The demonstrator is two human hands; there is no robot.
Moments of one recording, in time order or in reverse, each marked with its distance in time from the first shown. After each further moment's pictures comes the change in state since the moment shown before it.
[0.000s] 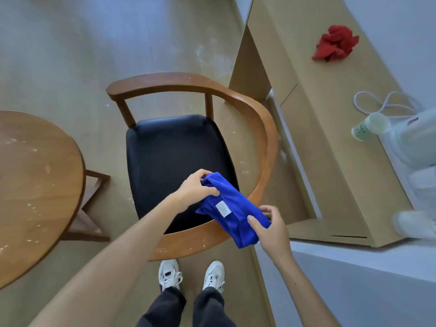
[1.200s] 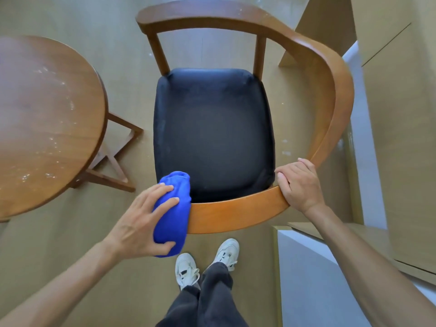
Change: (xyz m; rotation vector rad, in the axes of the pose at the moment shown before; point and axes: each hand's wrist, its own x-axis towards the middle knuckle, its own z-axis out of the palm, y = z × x) left_hand -0.104 -0.182 -0.024 0.972 0.337 0.481; right_hand 0.153 0.058 0.035 -0.791 -0.089 -0.888
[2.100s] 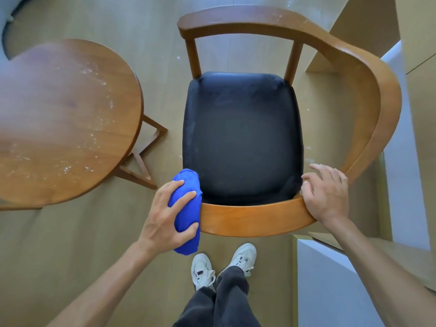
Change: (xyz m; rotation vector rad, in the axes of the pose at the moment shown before) left_hand -0.013 -0.012 0.005 -0.127 0.249 -0.245; right_hand 0.001 -0.032 0.008 -0.087 -0.037 0.189
